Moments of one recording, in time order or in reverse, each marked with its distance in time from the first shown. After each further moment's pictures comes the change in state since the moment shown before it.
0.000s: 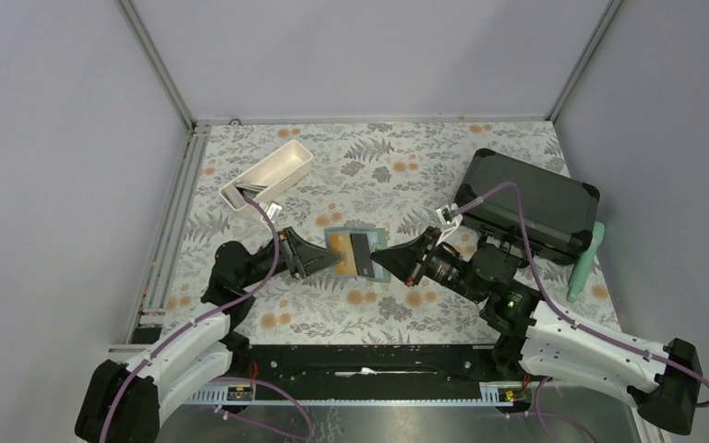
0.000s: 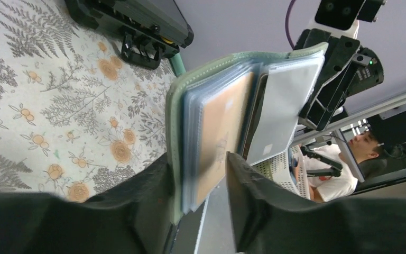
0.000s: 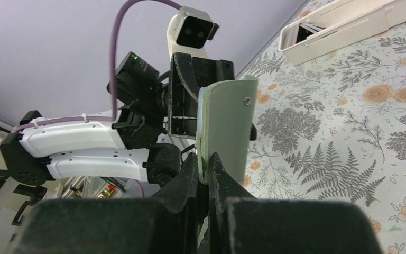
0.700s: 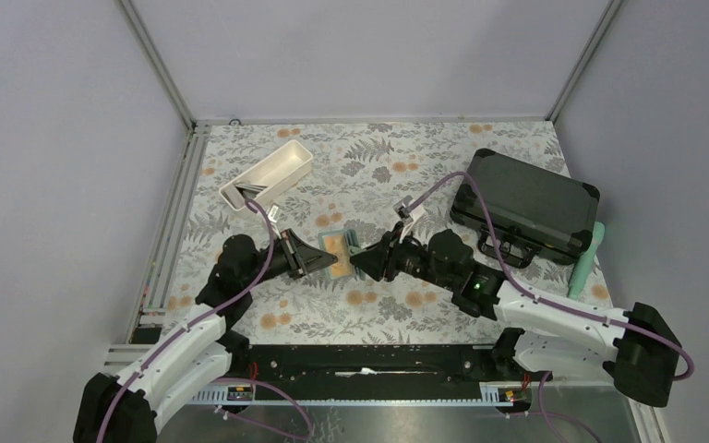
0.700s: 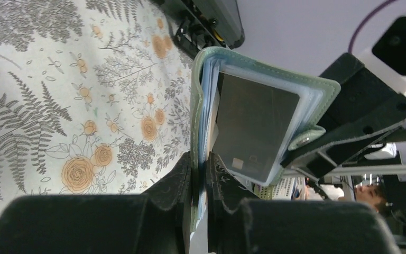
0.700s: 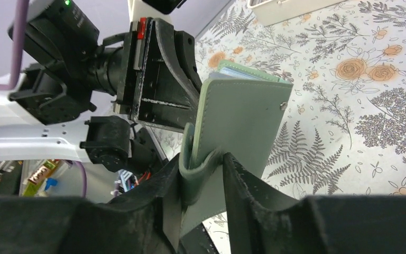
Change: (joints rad) left arm -0.007 -0.072 0.058 -0.385 -0.135 -0.005; right arm -0.005 0.279 0.082 -0.002 -0.041 -0.142
